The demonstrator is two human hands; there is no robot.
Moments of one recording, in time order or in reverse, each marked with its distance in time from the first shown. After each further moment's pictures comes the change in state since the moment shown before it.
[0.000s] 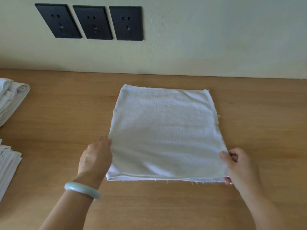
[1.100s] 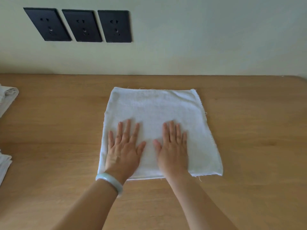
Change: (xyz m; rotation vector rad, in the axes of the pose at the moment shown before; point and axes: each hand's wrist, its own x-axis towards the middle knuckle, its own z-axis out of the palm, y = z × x) left_hand -0.016 0.036 0.063 0.225 0.068 0.502; right_hand -0.026 -0.040 0.129 -0.638 0.100 -0.600
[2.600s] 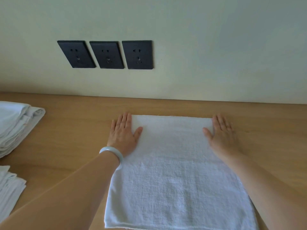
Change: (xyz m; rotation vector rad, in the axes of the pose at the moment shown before) left_hand 0.141 -0.074 -0.019 0.024 -0.028 -0.201; right_hand 0.172 0.109 -0.016 -0.158 -0.145 0.023
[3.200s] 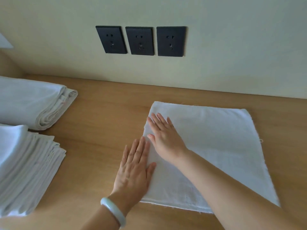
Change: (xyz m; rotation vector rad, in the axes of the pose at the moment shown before) left_hand -0.170 -0.033 0.025 -0.035 0.128 0.145; right_hand -0.078 -0.218 0.015 0.212 0.034 -0.714
